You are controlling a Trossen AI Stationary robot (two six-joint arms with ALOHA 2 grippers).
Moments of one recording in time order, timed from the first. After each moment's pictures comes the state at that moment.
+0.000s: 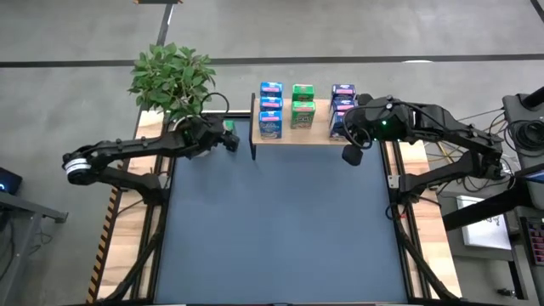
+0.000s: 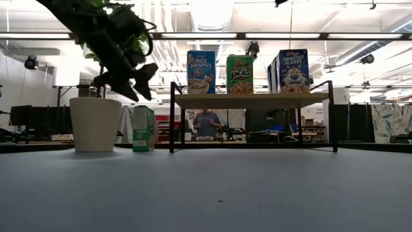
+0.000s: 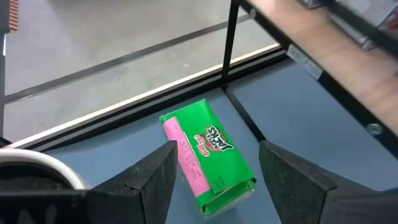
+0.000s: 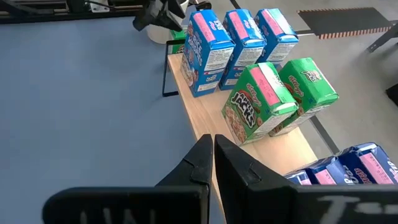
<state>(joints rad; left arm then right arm) 0.45 1.21 0.74 -0.25 -0.51 -0.43 -0.15 1.18 1.56 -1.04 0.24 -0.02</state>
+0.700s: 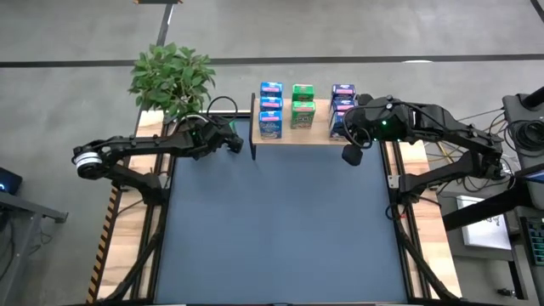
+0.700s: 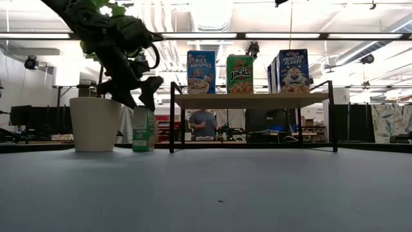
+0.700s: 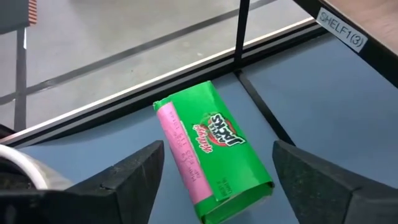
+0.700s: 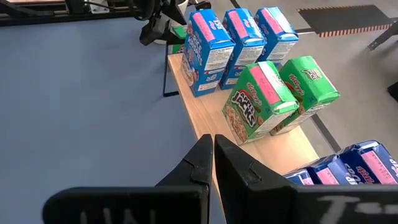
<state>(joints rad) 0.45 1.33 0.74 -0.22 -0.55 -0.45 -0.15 1.18 1.56 -1.04 0.24 -0.01</state>
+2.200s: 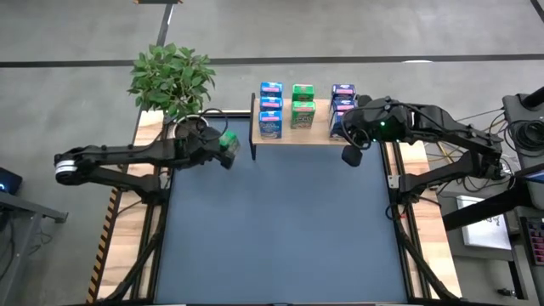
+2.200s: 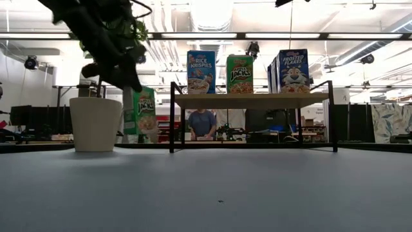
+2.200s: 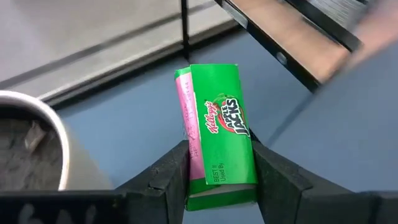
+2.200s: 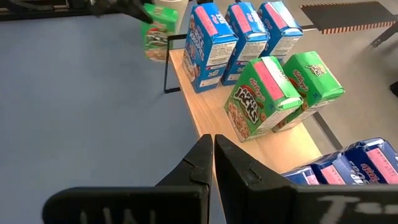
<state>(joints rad) 0.25 1.09 0.74 -0.45 -0.53 -0.56 -0.15 1.18 1.55 -1.04 0.23 -0.01</state>
